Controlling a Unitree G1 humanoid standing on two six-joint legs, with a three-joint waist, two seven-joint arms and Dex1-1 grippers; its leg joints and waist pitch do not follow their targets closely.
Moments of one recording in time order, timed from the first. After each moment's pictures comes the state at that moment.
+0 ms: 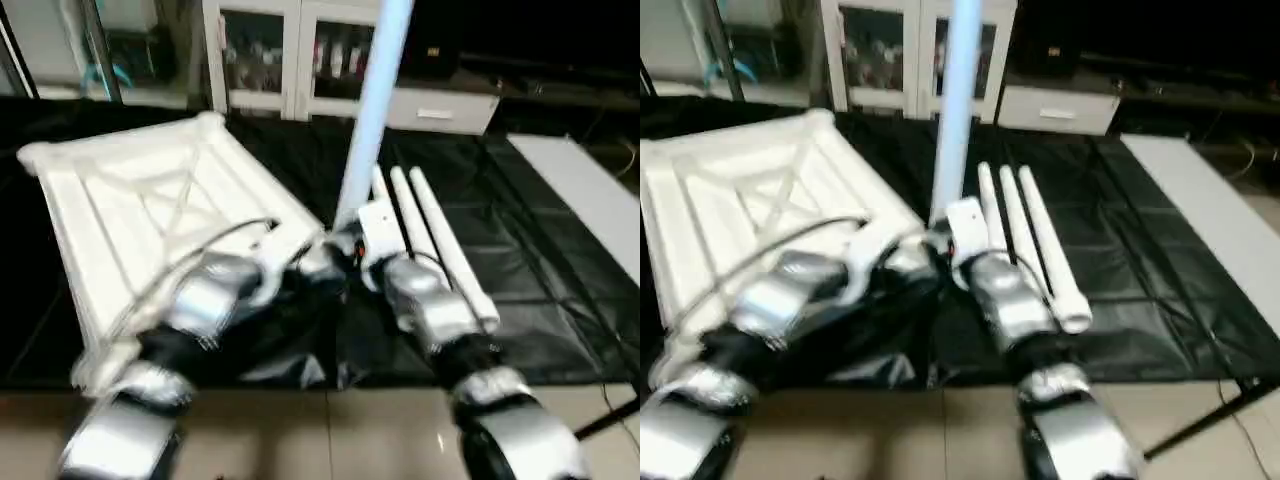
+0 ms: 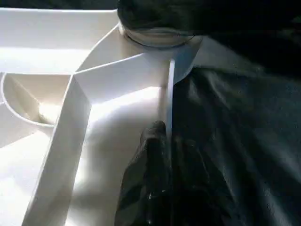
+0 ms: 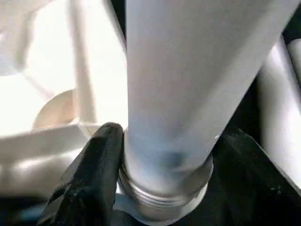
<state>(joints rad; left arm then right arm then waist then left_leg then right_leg) -0.70 0.17 -0.25 0.62 0.12 0.51 -0.64 -0.73 0.07 0.04 0.87 0.04 0.15 0.10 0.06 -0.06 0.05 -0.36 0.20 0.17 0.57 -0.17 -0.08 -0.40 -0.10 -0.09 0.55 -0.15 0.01</state>
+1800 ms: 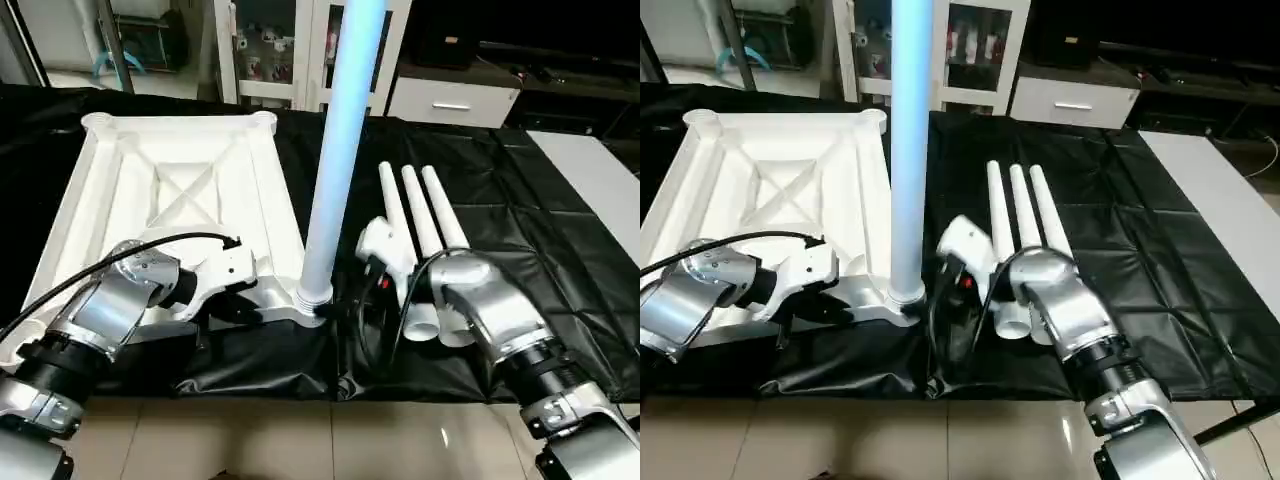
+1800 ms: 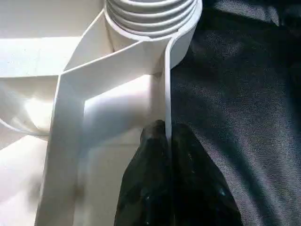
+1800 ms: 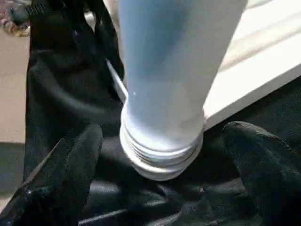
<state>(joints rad) -0.55 0.64 -0.37 0.32 0.08 0.32 -1.29 -0.60 -0.29 0.34 0.46 0.10 0.27 1.05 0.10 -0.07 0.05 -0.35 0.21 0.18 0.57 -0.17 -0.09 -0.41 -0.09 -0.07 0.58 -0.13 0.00</state>
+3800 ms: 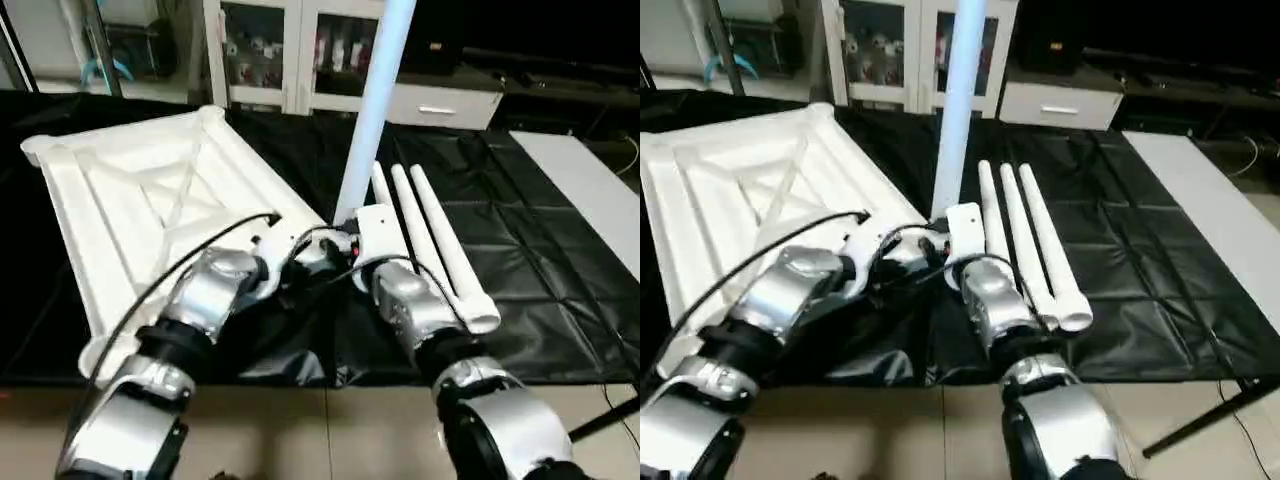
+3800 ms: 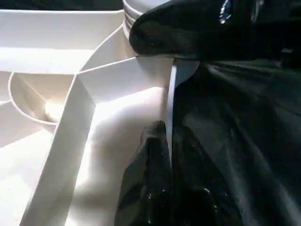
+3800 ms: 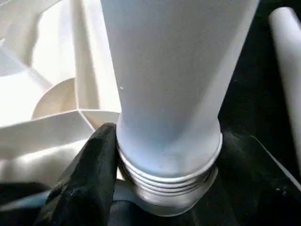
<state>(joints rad) -0.70 0.22 -0.24 0.62 0.14 0.47 -0.68 -0.79 0.10 -0.01 1.07 0.09 0.02 0.13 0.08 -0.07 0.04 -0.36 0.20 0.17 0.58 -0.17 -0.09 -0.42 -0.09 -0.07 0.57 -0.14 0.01</state>
